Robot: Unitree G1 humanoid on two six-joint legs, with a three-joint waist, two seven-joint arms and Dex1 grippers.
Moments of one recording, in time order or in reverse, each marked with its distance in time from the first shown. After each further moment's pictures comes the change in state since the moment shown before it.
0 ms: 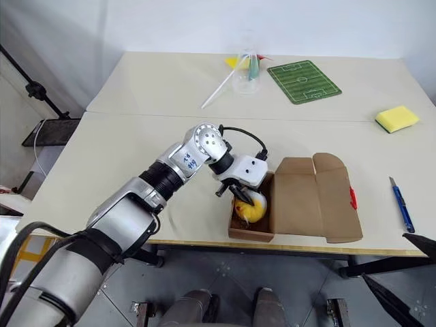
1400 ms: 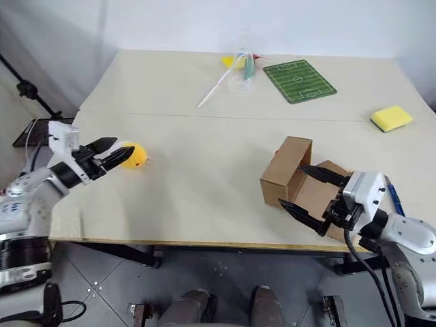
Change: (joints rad) left arm 0.885 0.586 0.914 -0.810 -0.616 0.561 0.538; right arm -0.928 -0.195 0.916 0.447 -0.302 -0.091 -0.098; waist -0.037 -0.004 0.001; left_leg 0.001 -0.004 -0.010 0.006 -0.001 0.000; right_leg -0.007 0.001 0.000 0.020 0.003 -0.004
